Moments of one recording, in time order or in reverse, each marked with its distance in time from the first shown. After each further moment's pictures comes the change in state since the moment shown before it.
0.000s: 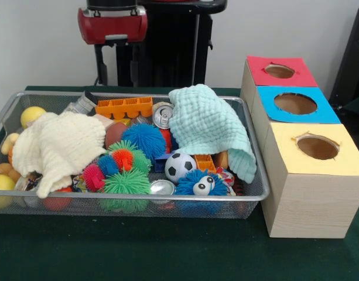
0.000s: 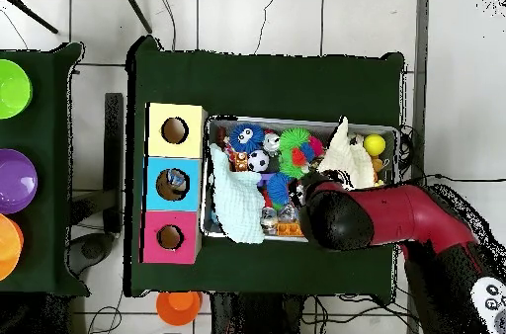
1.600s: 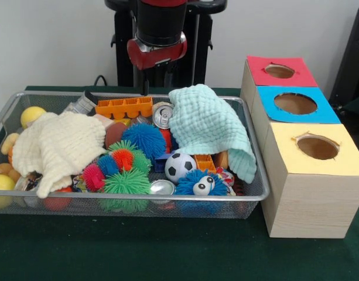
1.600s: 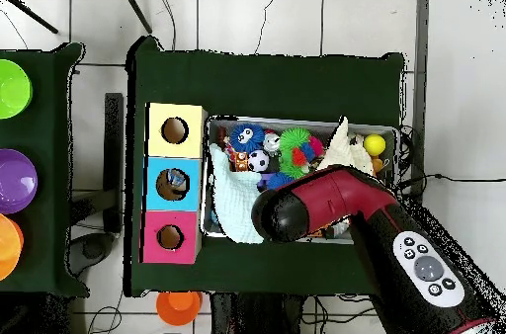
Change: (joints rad) arm 0.141 0.143 0.008 -0.022 -0.163 0.271 0.000
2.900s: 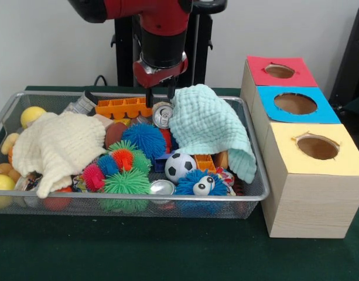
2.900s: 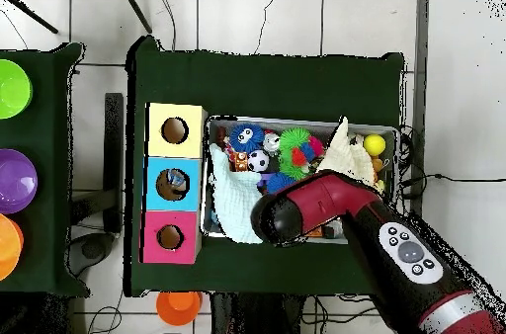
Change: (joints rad) arm 0.008 0.135 -0.023 -0.014 -0.072 0.004 0.000
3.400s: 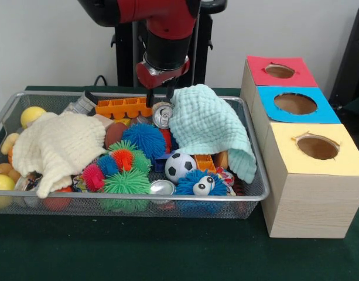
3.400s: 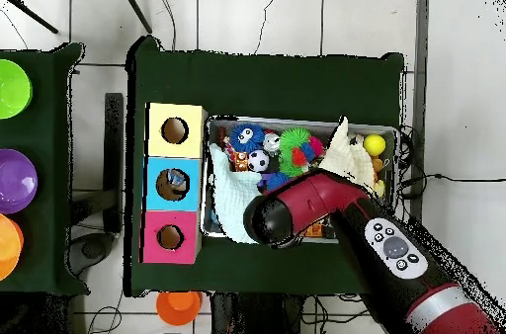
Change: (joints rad) arm 0.053 0.006 -0.027 -0.012 -0.035 0.051 0.000
